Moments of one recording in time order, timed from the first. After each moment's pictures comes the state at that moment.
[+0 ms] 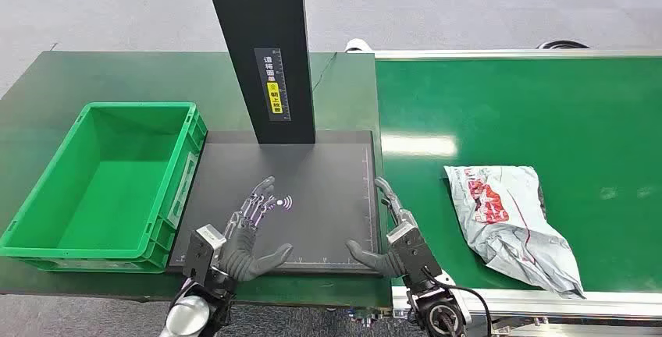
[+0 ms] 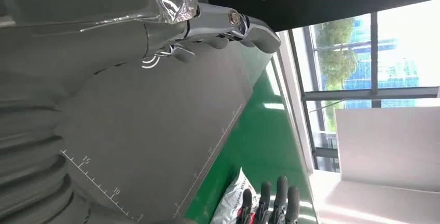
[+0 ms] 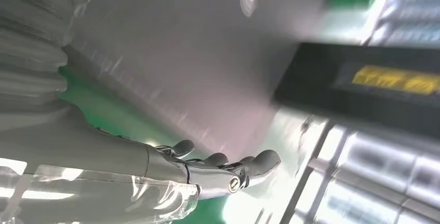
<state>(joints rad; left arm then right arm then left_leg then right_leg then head) -0.06 -0.14 -0.24 -1.33 -0.19 -0.21 -0.40 -0.05 0.15 0.18 -1.29 0.48 0.01 -0.30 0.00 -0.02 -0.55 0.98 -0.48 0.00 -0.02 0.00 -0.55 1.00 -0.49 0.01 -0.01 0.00</state>
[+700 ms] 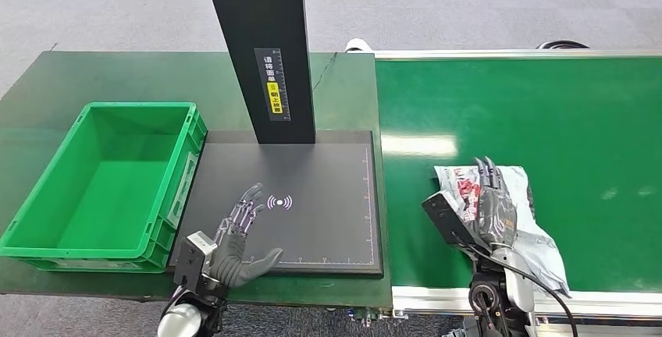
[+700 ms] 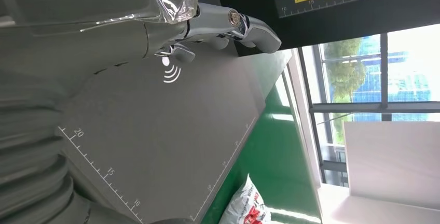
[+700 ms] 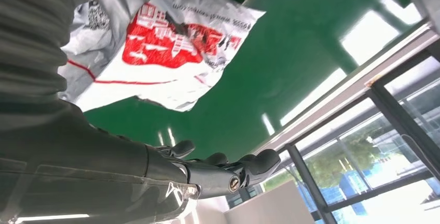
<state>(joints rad) -0.03 -0.13 -0.21 -1.35 -0.20 -0.20 -0.40 -0.15 0.03 0.00 -1.29 0.98 -0.23 -0.07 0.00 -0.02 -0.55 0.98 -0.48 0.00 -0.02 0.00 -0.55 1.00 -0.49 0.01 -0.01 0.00</state>
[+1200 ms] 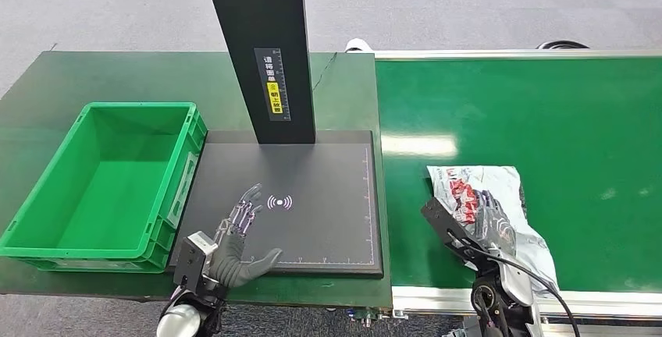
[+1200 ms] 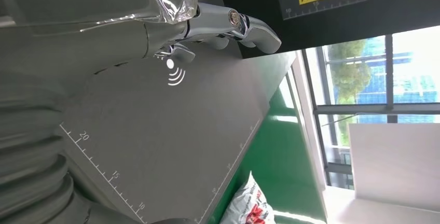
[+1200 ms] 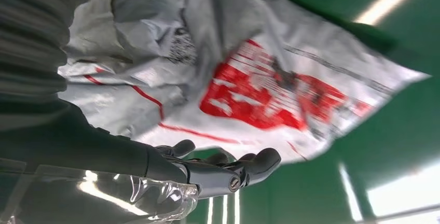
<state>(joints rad) -0.02 -0.13 -0.21 -1.35 -0.21 -0.20 -0.39 -0.17 0.00 -0.03 -1.19 1.10 0.01 0.21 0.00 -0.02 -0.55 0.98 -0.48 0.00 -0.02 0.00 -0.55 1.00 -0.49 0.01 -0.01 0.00</state>
